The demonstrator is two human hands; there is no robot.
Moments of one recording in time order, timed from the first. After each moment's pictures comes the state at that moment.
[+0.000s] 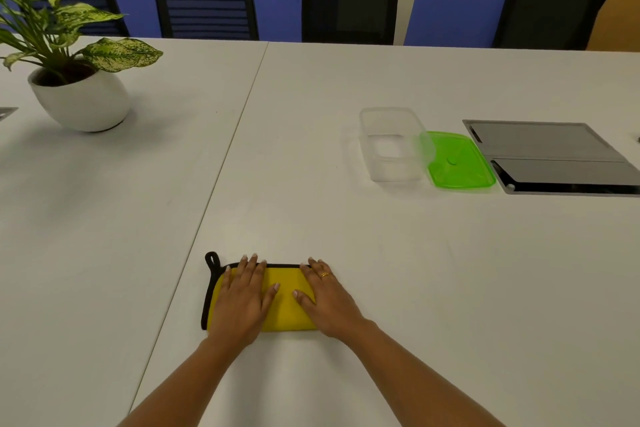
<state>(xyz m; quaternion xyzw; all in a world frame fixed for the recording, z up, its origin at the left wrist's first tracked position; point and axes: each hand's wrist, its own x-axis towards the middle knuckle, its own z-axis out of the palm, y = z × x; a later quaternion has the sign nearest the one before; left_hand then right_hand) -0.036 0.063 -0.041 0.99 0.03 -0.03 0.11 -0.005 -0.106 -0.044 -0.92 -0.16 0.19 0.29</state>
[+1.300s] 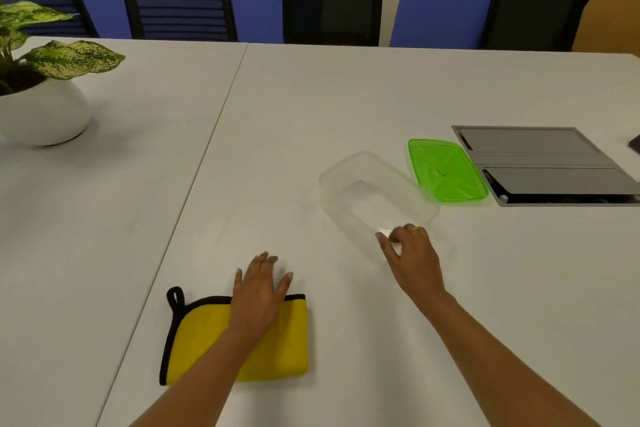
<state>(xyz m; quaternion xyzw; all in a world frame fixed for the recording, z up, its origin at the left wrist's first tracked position) 0.047 0.011 -0.043 0.96 0.08 -0.04 0.28 0.093 -0.231 -0.006 -0.95 0.01 -0.14 0.28</state>
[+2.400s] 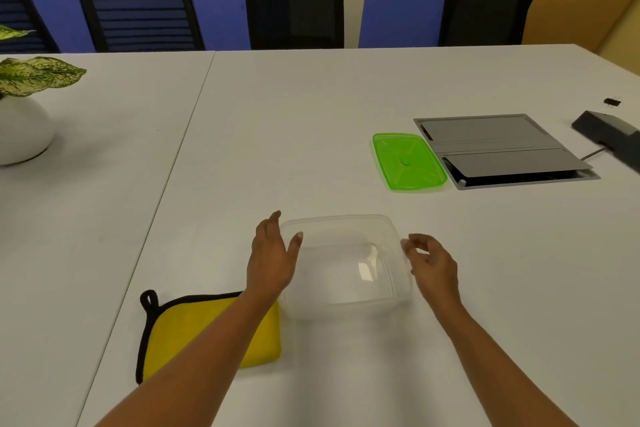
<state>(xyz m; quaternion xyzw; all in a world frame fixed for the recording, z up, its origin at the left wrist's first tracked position) 0.064 -0.057 0.016 0.92 0.07 0.01 0.39 0.034 -0.297 0.008 -0.82 0.21 -0.10 0.53</state>
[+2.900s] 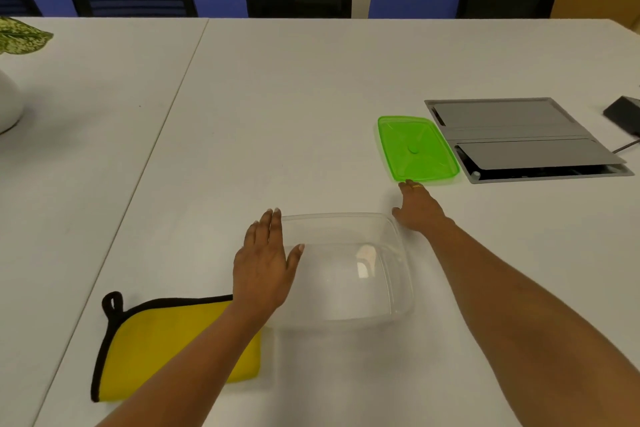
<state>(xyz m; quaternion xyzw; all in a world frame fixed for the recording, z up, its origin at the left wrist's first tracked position) 0.071 -0.070 -0.012 0.98 0.02 0.01 0.19 0.189 -0.339 -0.027 -0.98 0.05 0.12 0.15</state>
